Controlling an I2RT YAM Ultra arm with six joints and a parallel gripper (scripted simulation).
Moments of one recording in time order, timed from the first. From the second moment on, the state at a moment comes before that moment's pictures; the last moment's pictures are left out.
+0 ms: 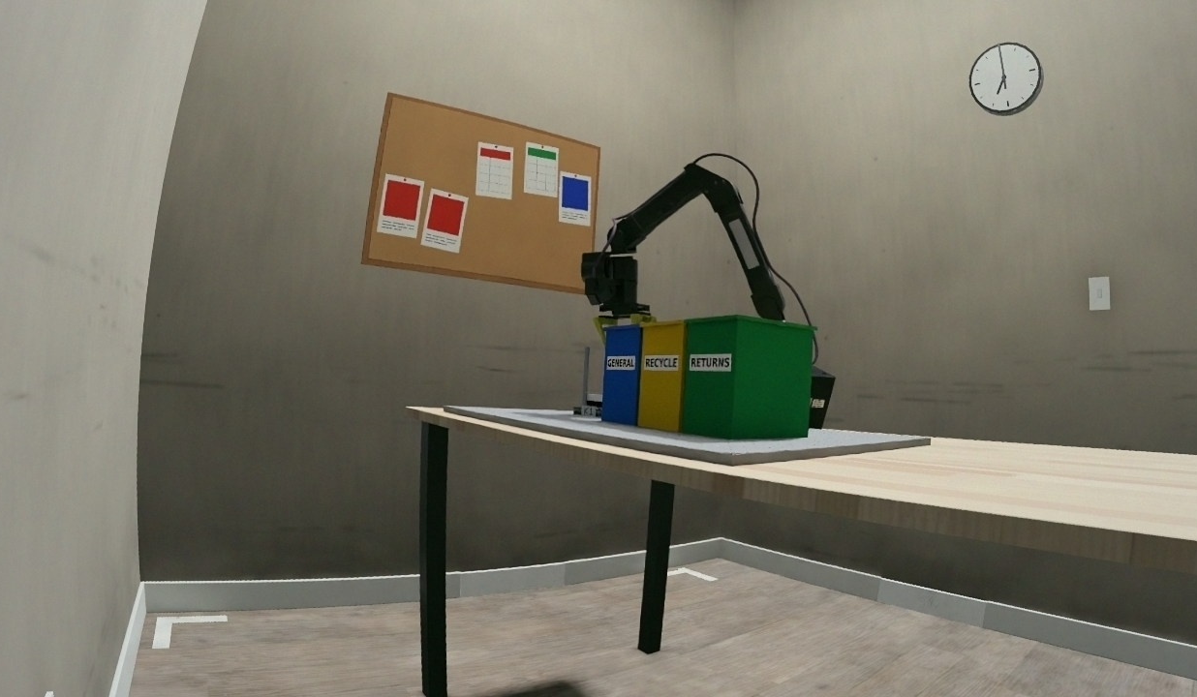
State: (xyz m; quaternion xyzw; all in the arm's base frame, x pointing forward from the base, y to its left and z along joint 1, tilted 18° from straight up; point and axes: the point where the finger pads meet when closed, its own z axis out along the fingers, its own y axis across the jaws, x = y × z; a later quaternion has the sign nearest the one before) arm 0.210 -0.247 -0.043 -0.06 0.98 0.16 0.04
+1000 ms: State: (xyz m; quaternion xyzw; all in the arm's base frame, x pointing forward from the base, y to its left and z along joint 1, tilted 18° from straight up) arm 0.213 -0.234 -0.086 -0.06 0.98 0.16 0.04
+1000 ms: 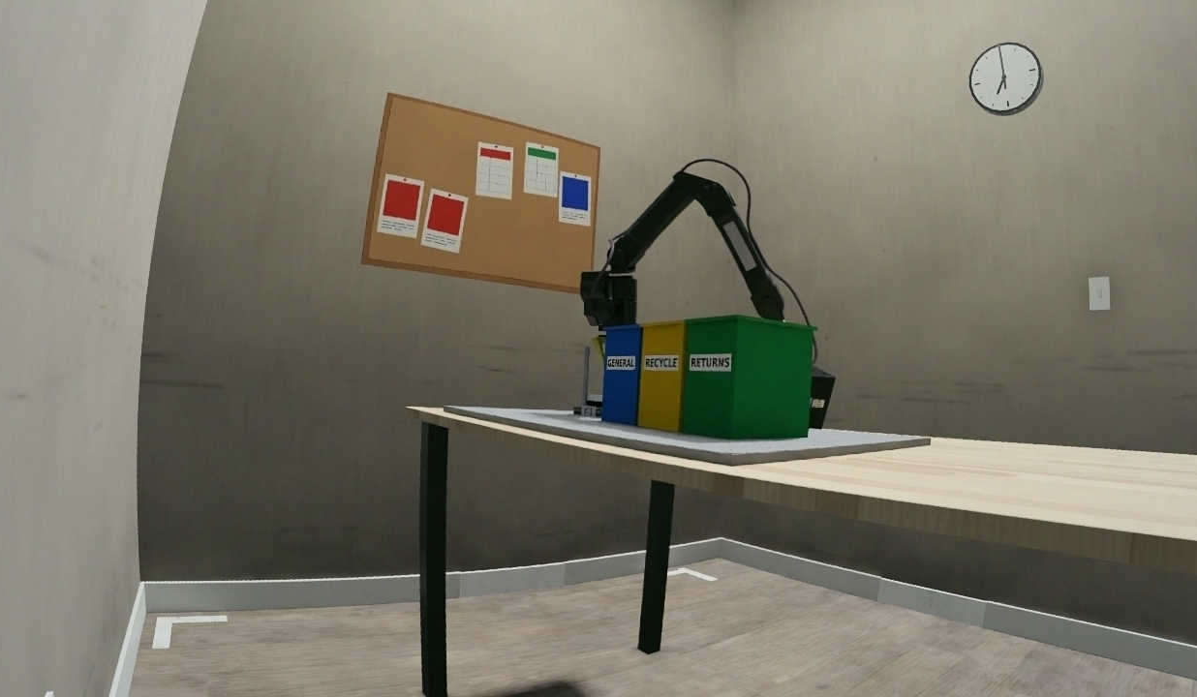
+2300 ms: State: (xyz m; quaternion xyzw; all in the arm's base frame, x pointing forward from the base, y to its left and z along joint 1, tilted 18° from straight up) arm 0.218 -0.216 -0.139 -0.06 0.98 0.16 0.04
